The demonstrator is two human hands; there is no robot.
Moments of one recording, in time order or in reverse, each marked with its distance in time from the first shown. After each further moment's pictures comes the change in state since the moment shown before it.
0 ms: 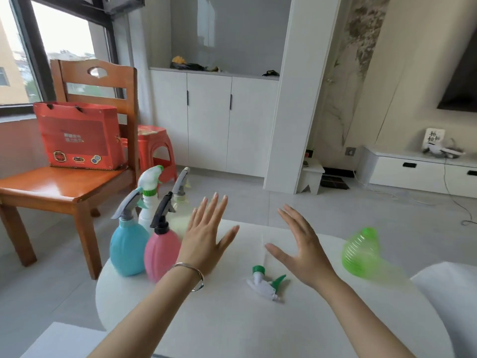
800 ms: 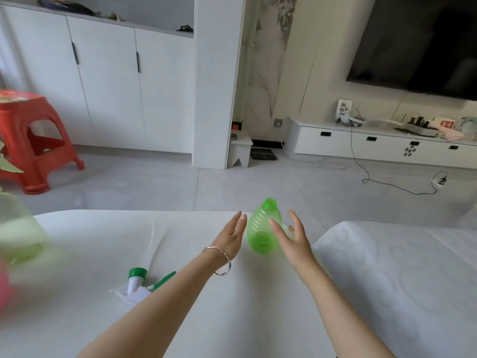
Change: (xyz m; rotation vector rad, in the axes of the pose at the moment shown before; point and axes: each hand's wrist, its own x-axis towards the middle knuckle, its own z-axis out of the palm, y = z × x) left_hand 0.064 0.174 0.247 -0.843 -0.602 -0.329; right_hand -0.053 0.208 -0.075 0.436 0.267 0.765
